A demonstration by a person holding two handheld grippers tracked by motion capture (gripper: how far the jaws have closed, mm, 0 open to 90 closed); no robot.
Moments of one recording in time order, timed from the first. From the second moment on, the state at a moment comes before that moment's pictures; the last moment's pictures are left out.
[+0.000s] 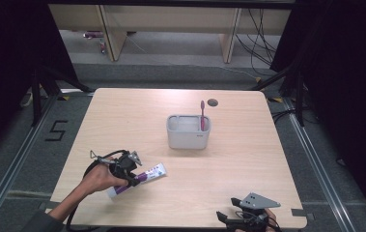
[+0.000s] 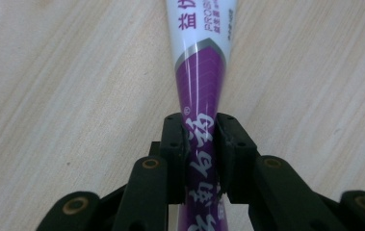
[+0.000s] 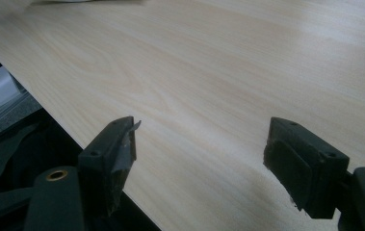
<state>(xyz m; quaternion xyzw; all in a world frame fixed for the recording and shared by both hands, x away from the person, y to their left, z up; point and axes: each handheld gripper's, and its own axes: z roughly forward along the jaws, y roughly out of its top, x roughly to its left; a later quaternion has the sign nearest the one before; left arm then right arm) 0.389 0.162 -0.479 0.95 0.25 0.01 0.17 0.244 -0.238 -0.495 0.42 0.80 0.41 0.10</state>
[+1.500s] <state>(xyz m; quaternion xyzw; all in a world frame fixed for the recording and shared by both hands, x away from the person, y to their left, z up) 0.401 0.152 -0.479 0.97 0.21 -0.01 0.12 0.247 -0.240 -0.496 0.41 0.81 0.41 0.11</state>
